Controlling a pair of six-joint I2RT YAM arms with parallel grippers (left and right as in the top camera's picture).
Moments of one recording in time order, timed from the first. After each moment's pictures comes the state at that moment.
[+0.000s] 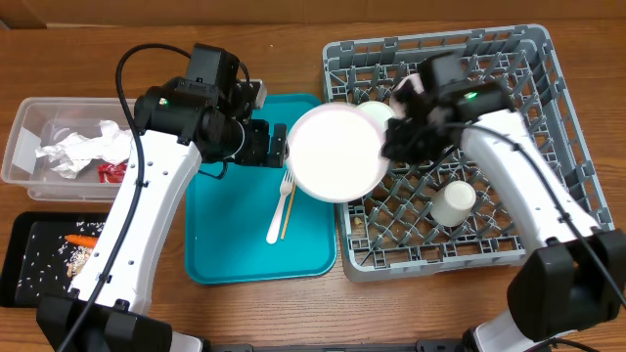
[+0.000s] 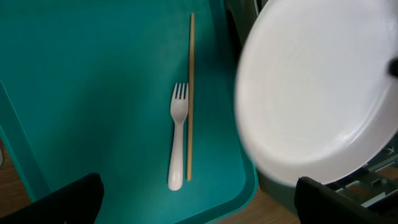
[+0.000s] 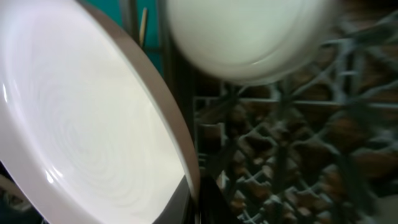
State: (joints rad) left arm -0.25 1.62 1.60 -1.22 0.25 -0.16; right arm 0.21 1.75 1.53 -1.09 -0.40 0.26
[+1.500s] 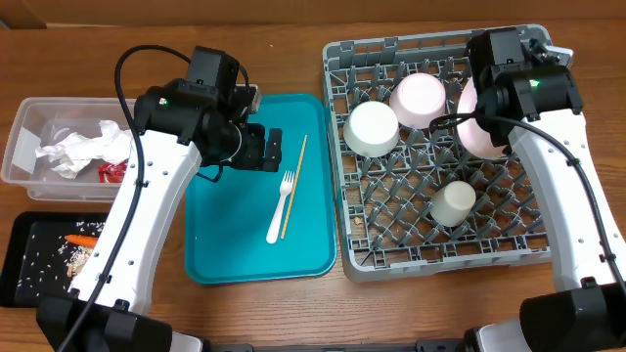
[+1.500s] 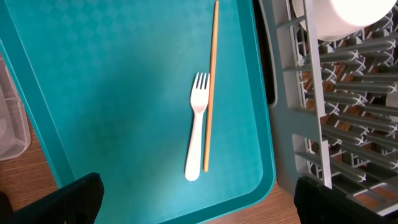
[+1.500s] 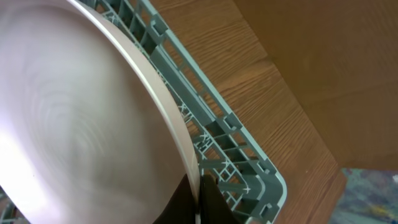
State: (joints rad) left arm -0.25 1.62 1.60 -1.25 0.18 -0.16; right arm 0.14 1.66 1.70 -1.33 0.79 0.52
